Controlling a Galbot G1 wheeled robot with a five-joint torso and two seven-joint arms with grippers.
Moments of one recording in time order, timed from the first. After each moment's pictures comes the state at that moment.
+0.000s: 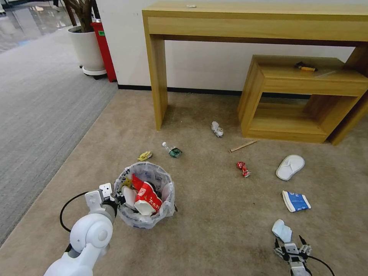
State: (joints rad) left arm 1.34 -1.15 -0.44 -2.07 -0.88 0.63 -0.66; right arm -1.35 0.93 0.07 1.11 0.28 0.25 0.52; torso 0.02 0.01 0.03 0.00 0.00
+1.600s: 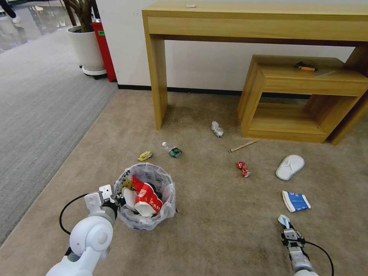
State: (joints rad) left arm 1.34 -1.16 -0.44 -2.05 -0.87 0.63 -0.66; right arm -1.21 0.94 0.06 0.96 0.26 0.34 0.47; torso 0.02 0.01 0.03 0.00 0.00
